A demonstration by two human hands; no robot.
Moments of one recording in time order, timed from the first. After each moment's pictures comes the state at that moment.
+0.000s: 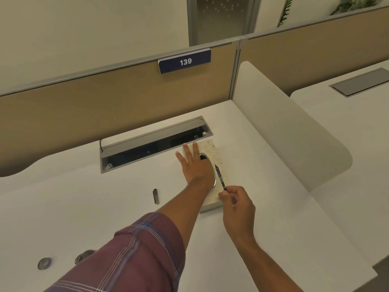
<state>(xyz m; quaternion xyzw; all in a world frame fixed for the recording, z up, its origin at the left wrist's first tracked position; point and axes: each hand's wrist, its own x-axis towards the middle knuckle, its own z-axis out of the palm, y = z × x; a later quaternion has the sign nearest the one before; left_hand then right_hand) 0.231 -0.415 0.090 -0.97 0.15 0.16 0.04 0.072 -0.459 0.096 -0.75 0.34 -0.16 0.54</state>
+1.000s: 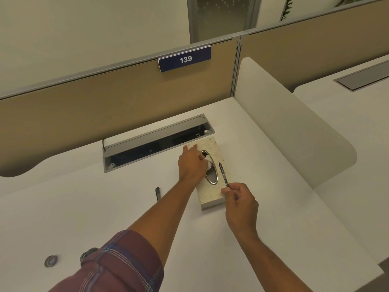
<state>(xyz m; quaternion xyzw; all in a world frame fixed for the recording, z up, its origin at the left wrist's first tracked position) 0.246 -0.387 0.094 -0.92 0.05 0.12 -0.37 0.076 -0.462 0.098 -0.75 0.34 -0.18 0.54</state>
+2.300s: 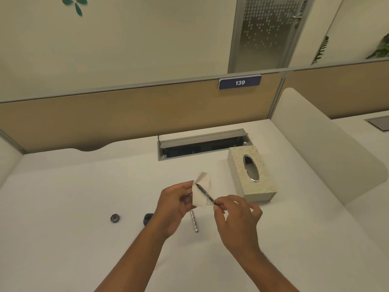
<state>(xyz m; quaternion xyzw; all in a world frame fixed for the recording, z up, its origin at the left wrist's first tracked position) 0.090 -0.136 0.166 -0.58 -0.11 0.21 -0.78 0.010 -0.299 0.151 -0.94 0.11 -0.15 0.30</state>
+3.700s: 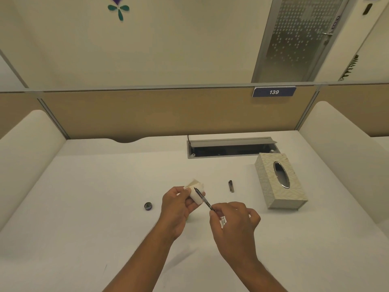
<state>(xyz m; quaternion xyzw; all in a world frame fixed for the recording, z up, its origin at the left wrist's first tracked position) 0.063 -0.040 0.157 -0.49 -0.20 0.11 -0.84 -0.009 -0.189 0.160 -0.94 0.05 -0.19 0.29</state>
